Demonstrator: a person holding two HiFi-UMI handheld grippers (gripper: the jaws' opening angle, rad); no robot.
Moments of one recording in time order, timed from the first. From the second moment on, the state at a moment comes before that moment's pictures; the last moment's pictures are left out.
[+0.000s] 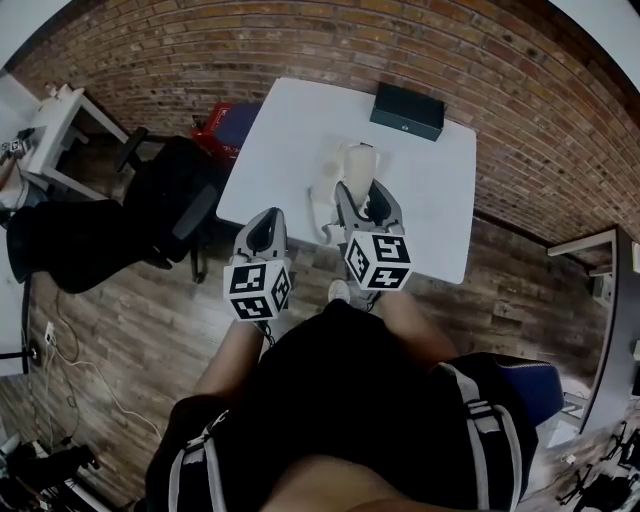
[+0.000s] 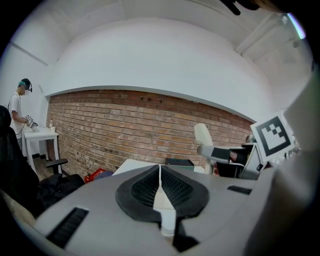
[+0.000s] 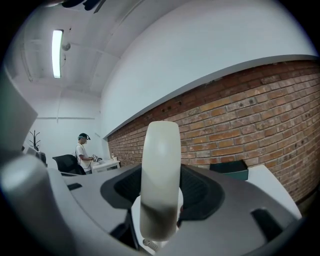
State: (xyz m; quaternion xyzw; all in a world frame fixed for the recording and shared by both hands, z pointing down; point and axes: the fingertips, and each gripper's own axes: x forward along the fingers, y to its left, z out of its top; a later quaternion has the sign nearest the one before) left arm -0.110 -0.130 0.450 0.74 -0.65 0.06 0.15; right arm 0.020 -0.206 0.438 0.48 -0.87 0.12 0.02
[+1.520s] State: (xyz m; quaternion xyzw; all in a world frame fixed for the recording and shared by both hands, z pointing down) left arm -0.141 -0.303 0.463 0.79 -0.59 0.09 0.16; right arm 0.001 -0.345 0.524 0.52 -0.79 0.32 0.05
